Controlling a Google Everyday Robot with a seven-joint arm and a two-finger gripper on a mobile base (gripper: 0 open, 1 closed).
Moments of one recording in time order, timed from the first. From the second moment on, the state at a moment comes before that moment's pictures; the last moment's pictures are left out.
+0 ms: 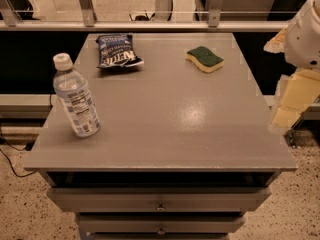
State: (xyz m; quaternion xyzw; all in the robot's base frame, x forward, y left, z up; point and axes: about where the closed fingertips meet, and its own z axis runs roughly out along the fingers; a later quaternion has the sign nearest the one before) arm 0.438 -0.217 0.976 -0.60 0.78 -0.03 0.16
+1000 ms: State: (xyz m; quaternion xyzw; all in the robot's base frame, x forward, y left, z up) arm 0.461 -0.121 0.948 -0.62 0.74 0.09 0.26
